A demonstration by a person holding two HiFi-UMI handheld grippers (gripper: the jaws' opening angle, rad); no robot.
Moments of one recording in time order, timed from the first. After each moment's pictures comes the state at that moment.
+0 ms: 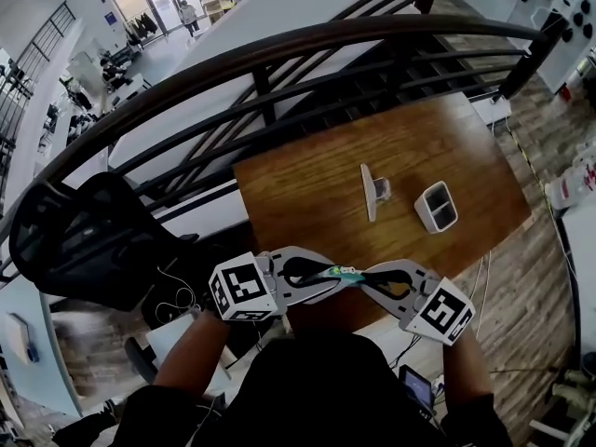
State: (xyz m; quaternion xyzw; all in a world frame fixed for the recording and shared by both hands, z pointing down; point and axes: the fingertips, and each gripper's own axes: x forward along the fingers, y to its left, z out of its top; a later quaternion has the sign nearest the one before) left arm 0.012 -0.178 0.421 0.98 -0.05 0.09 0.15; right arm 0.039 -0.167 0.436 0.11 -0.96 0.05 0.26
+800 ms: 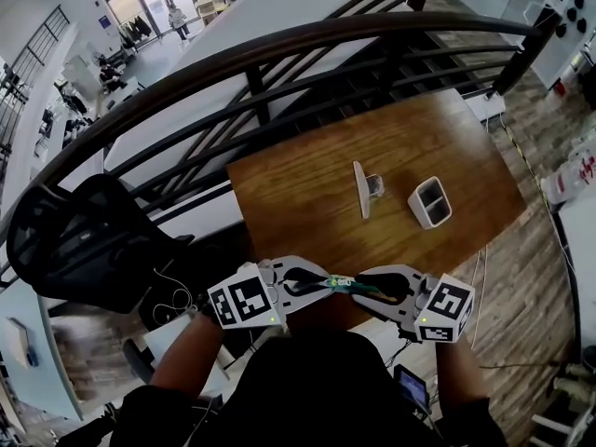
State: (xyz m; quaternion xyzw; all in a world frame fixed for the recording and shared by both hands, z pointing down) left arm 0.021 -0.149 0.437 0.98 -0.02 0.17 0.07; right arm 0.040 -0.149 0.426 0.12 -0.96 0.22 0.15
